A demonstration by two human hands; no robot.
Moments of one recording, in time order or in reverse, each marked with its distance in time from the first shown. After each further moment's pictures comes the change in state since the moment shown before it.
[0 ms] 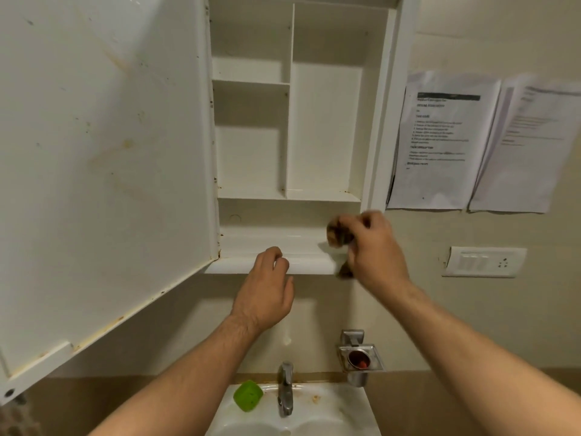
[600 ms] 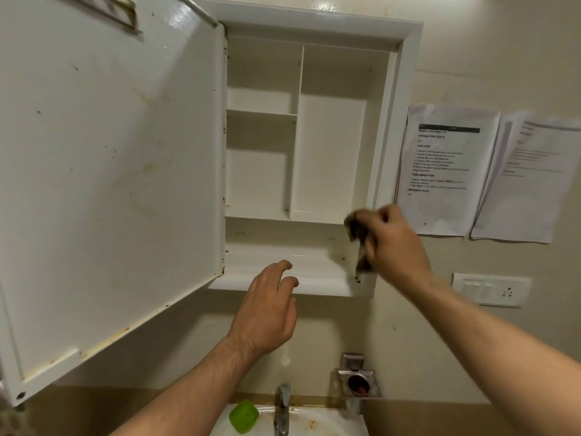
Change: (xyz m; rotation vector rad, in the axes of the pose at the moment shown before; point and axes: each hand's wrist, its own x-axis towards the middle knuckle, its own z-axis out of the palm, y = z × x) left_hand -0.009 0.024 -0.028 0.048 0.085 0.078; right_hand 0.047 0.040 -0.029 -0.078 0.089 -0.205
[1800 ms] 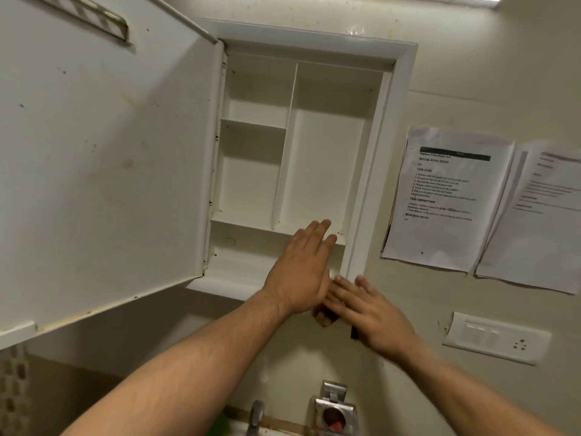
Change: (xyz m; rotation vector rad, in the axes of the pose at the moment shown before) left_hand 0.122 0.075 0.018 0.165 -0.033 0.013; right_hand -0.061 0.096 0.056 -0.175 -0.152 -0.728
